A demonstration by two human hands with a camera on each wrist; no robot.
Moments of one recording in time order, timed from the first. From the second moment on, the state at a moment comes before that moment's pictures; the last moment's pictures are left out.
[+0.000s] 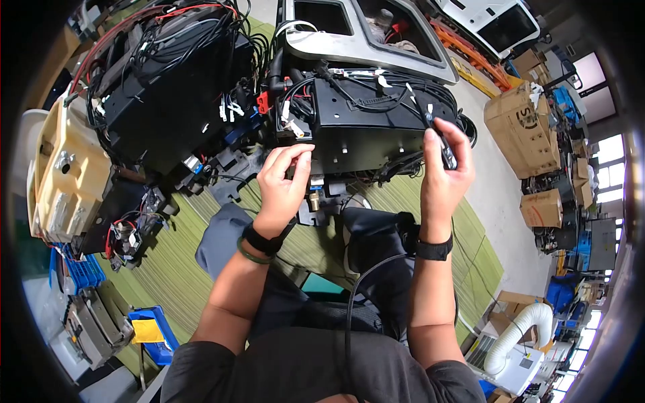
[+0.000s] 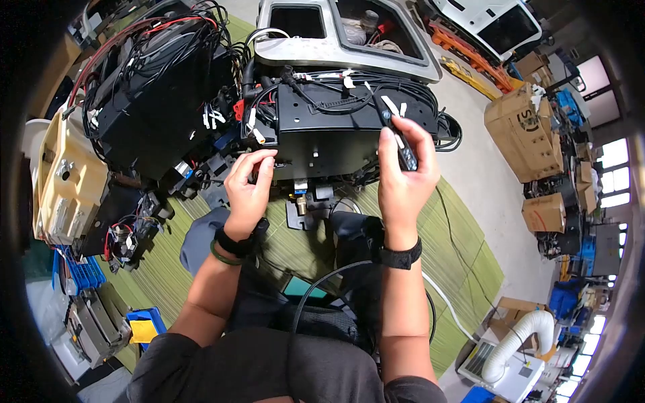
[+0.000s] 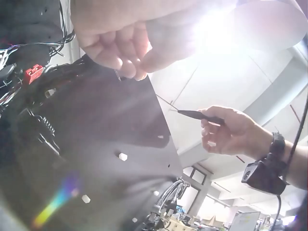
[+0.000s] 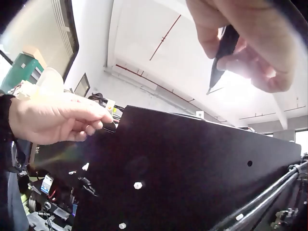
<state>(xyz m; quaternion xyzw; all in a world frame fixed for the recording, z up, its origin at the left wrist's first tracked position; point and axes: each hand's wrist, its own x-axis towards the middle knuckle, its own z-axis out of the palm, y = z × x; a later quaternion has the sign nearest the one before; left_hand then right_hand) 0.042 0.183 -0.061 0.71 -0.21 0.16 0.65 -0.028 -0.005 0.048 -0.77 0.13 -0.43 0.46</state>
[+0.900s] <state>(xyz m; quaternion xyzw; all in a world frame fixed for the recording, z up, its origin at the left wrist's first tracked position) 0.016 0.175 -0.038 0.74 -0.17 0.19 0.62 0.001 -0.005 0.006 -0.63 0.10 -0.54 0.55</state>
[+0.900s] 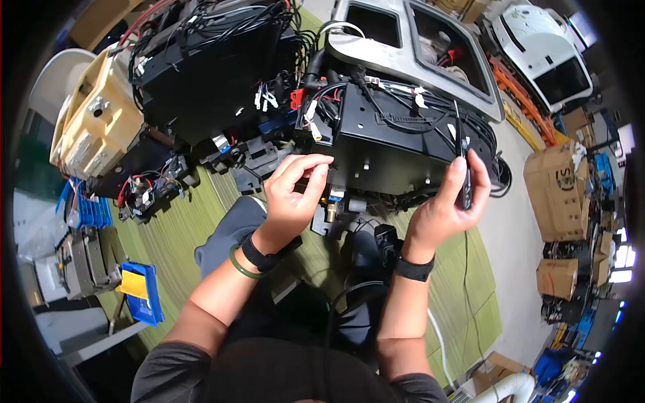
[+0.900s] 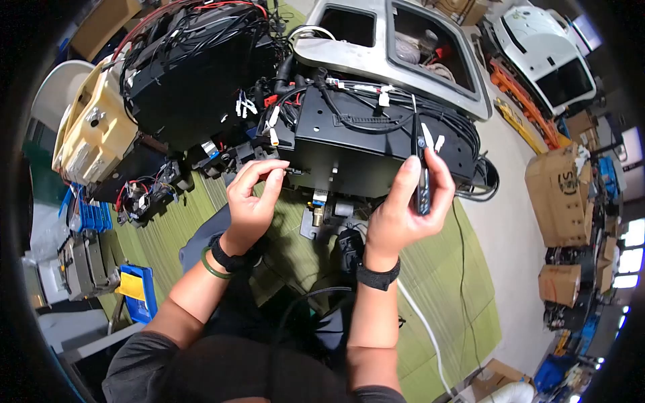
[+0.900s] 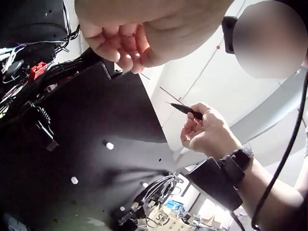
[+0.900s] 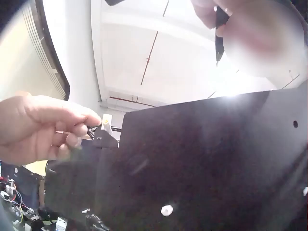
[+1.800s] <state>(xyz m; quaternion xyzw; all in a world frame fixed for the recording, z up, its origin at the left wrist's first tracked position) 0.042 0.157 -0.060 0.73 -0.24 0.25 0.59 -0.017 0.002 -0.046 -0.73 0.06 -0.52 0.43</state>
